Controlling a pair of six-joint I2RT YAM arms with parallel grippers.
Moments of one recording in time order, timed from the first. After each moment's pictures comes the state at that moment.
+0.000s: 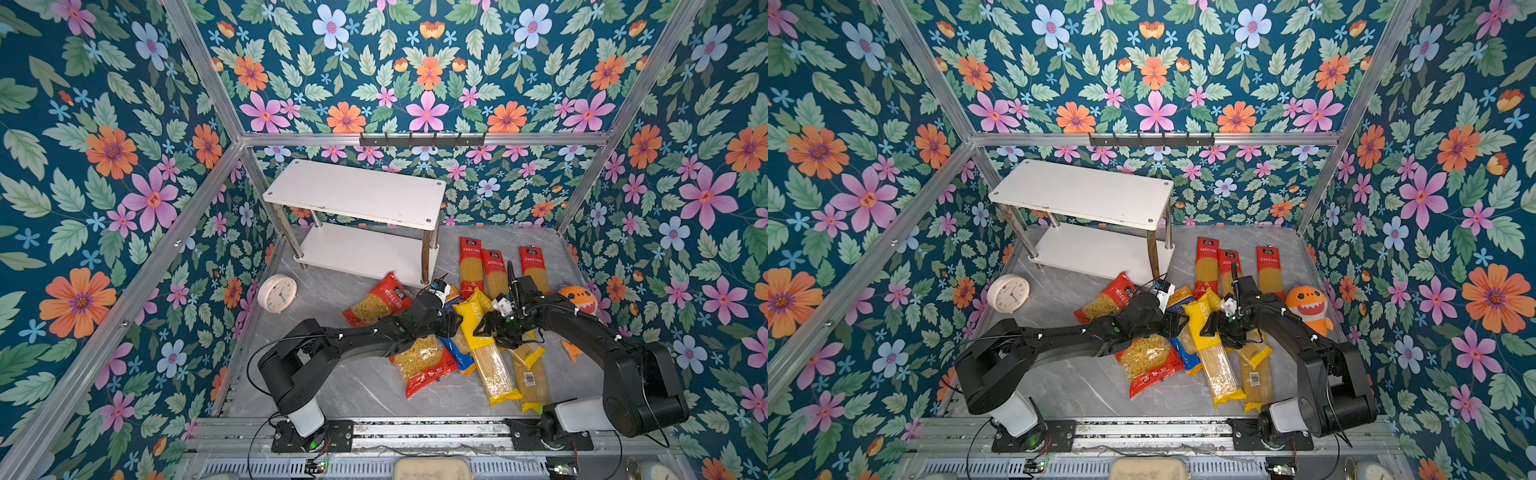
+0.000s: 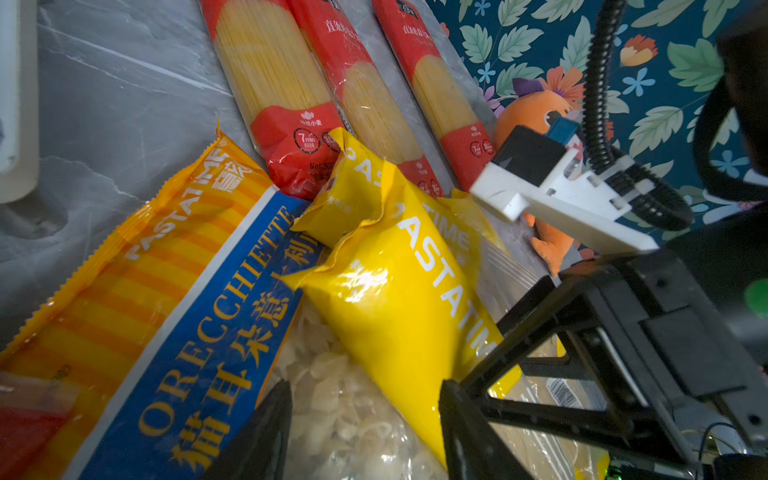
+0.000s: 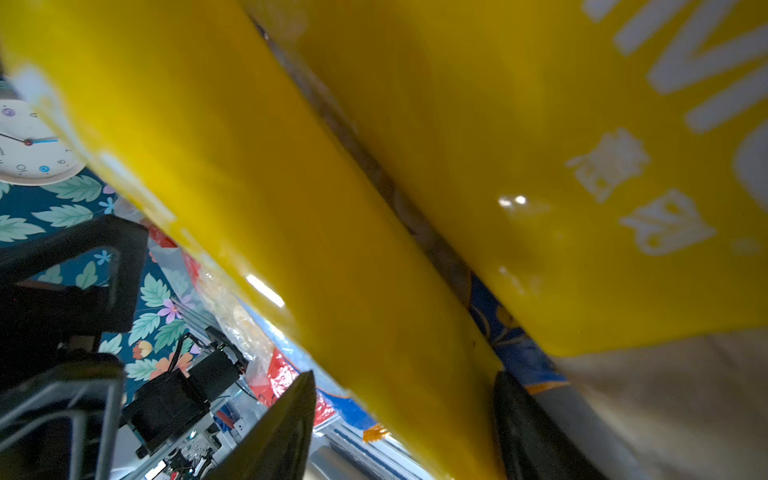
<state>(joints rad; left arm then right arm) -0.97 1.67 0.91 0.22 0.05 -0.57 0.21 1.41 0.83 -0.75 -0.58 0.48</state>
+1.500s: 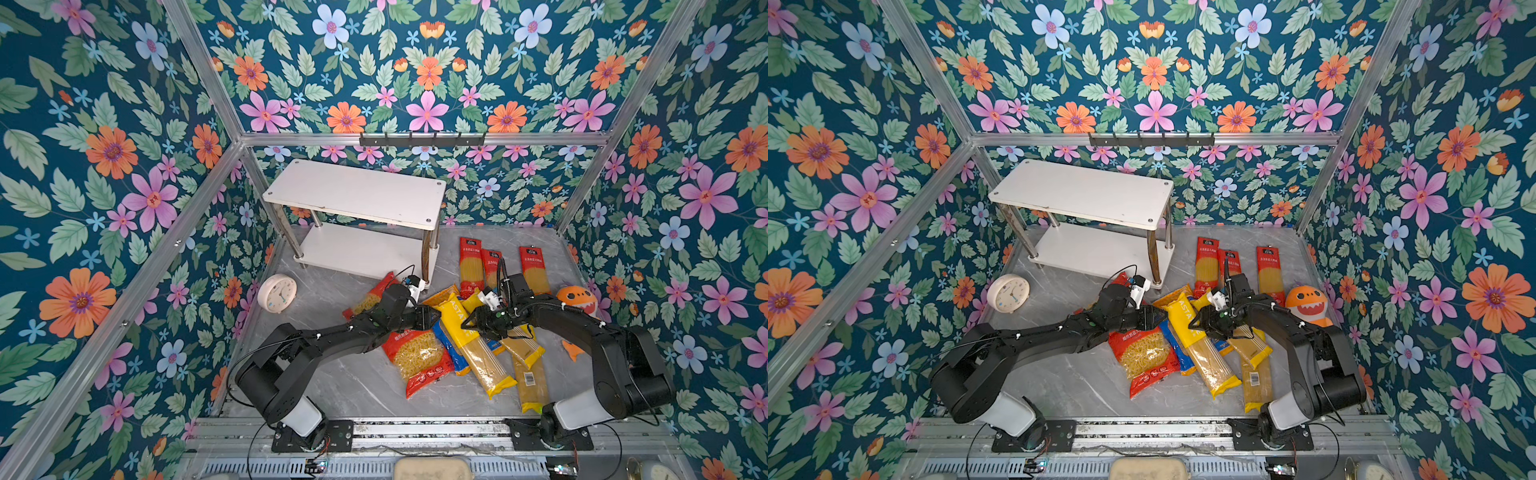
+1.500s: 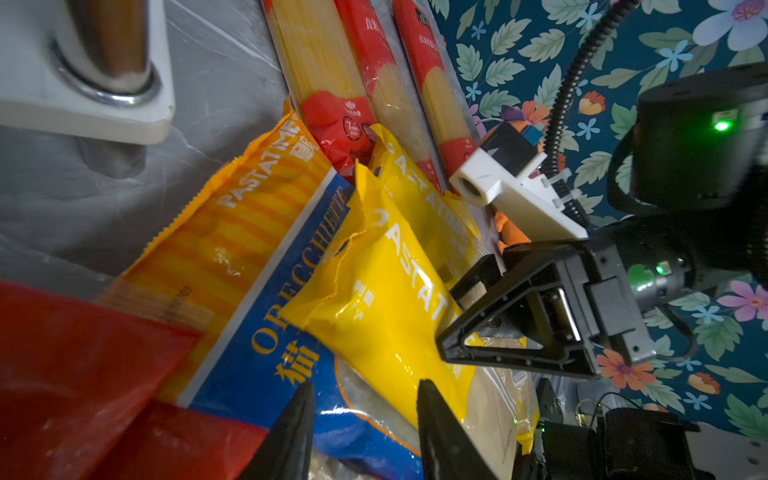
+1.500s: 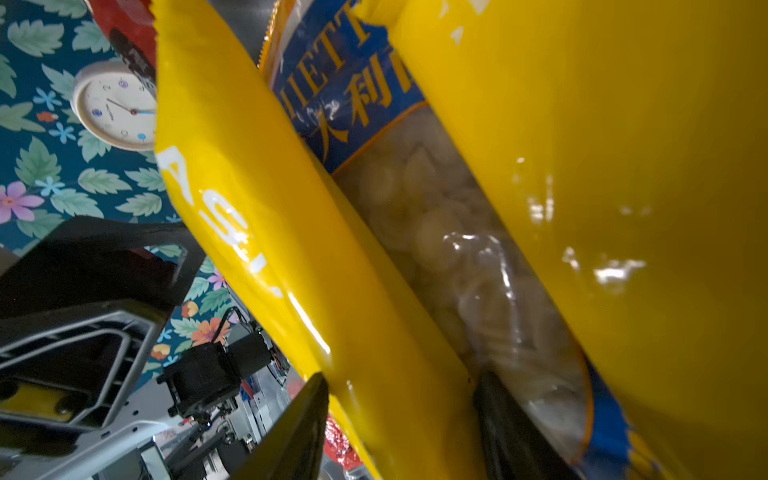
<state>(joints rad) -0.77 1.57 0.76 0.28 0.34 -0.67 0.24 1.53 0.82 -0.51 -0.73 0.45</state>
